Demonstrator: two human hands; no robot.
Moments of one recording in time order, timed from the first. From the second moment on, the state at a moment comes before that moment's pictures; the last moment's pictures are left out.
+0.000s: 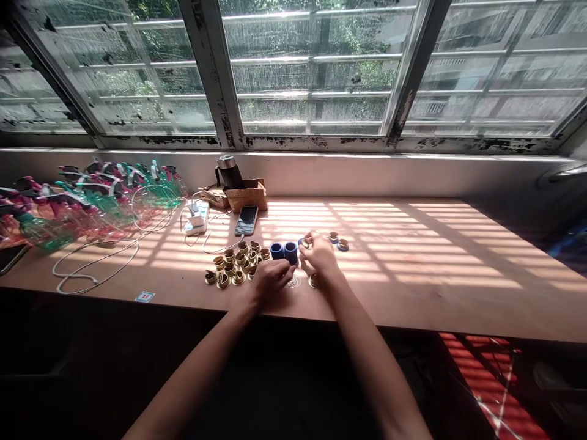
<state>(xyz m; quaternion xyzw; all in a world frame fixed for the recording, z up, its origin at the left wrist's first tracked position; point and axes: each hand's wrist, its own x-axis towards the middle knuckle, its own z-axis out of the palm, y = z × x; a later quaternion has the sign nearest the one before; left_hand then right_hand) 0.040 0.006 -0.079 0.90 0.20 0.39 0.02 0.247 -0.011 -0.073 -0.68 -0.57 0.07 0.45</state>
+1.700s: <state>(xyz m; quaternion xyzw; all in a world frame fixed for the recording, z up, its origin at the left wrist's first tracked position) 0.020 0.005 -0.016 0.75 0.14 0.45 0.47 0.257 -0.067 -0.069 -0.60 -0.48 0.16 0.62</state>
